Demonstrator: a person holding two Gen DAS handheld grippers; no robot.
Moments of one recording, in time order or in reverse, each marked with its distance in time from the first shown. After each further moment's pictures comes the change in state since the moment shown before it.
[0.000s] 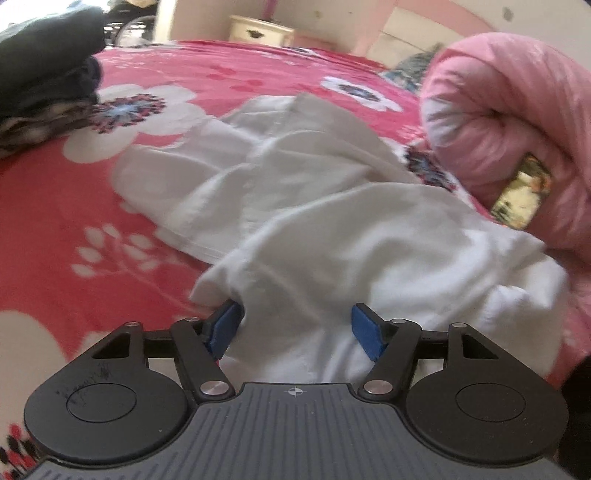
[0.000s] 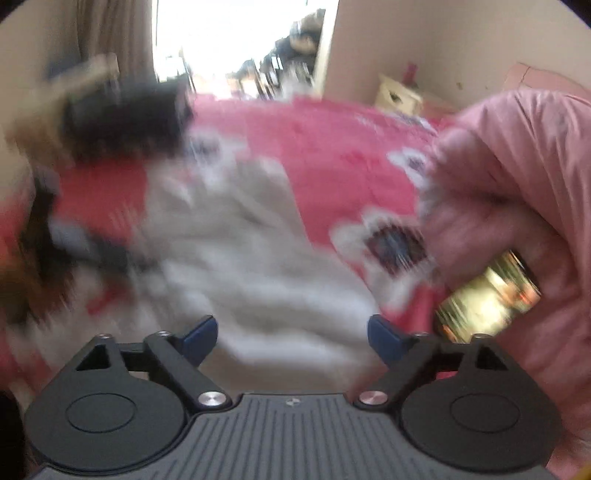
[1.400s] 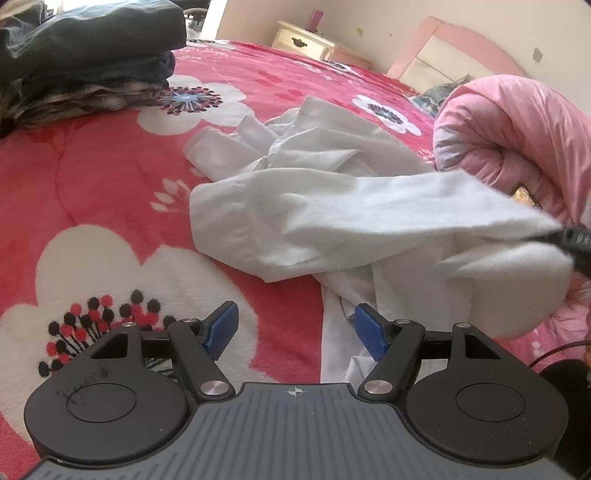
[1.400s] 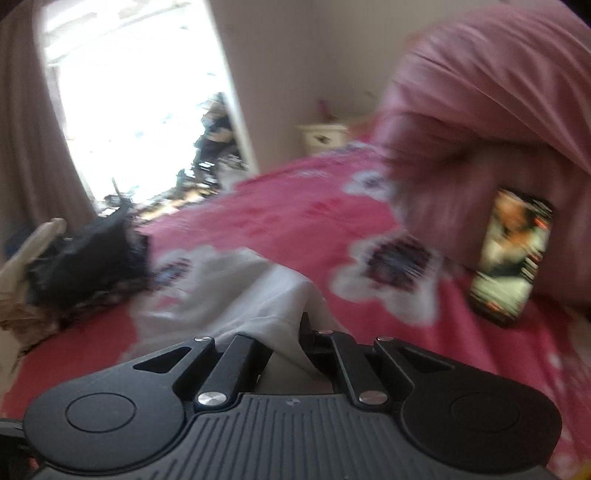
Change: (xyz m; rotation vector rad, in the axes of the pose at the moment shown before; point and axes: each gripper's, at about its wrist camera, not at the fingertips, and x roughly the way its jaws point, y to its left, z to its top) left arm -0.078 0.002 -0.032 -0.163 -0.025 0.064; right arm 0.029 -0.021 -0.045 0.477 -0.199 -0.106
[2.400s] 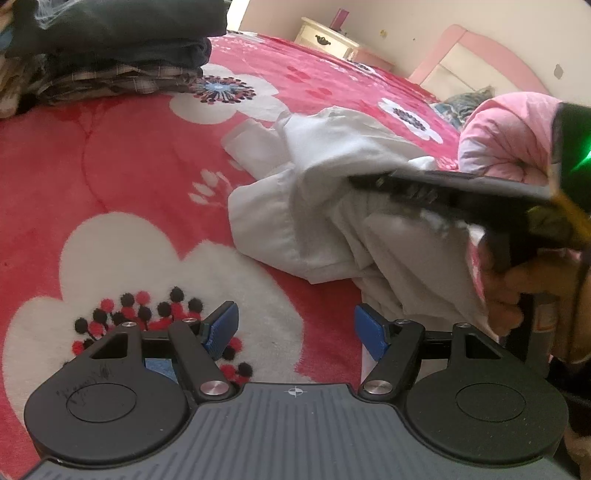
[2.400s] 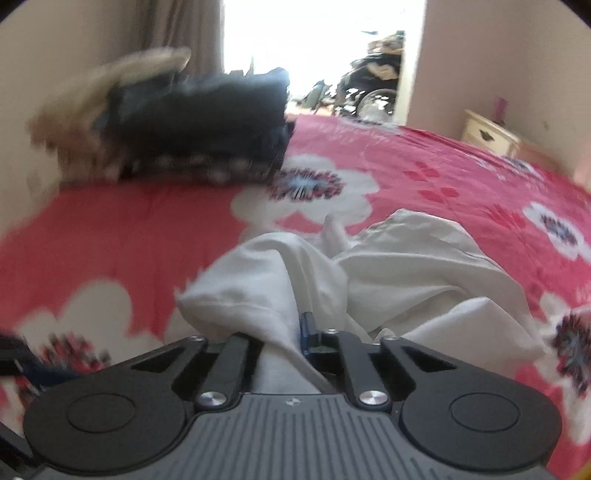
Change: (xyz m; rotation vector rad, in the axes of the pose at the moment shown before) left arm -0.002 0.033 0.004 -0.068 0.011 0.011; right arm 0.126 0.186 -0.033 -0.519 0.160 0.283
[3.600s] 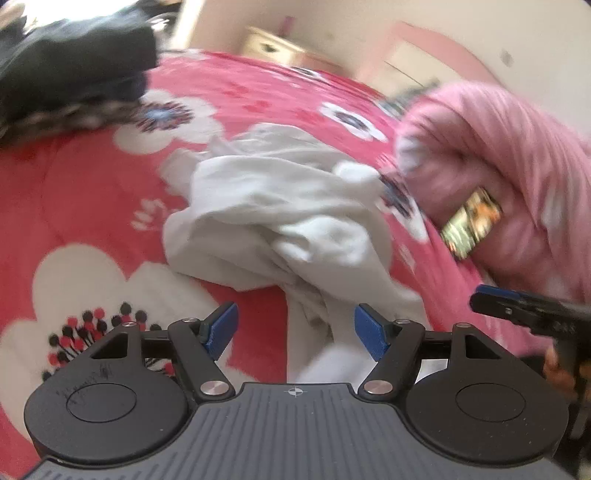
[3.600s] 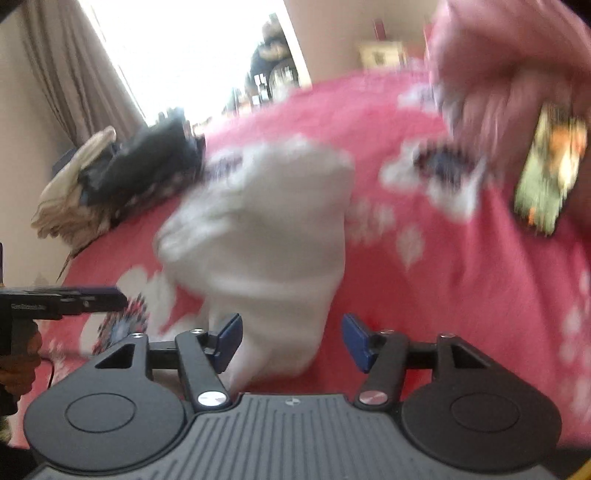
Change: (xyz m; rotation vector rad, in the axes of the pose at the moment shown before) left arm -0.023 -0.037 0.009 0.053 -0.017 -0.113; right arm -0.194 -0.090 -0.098 0.359 -0.008 -0.028
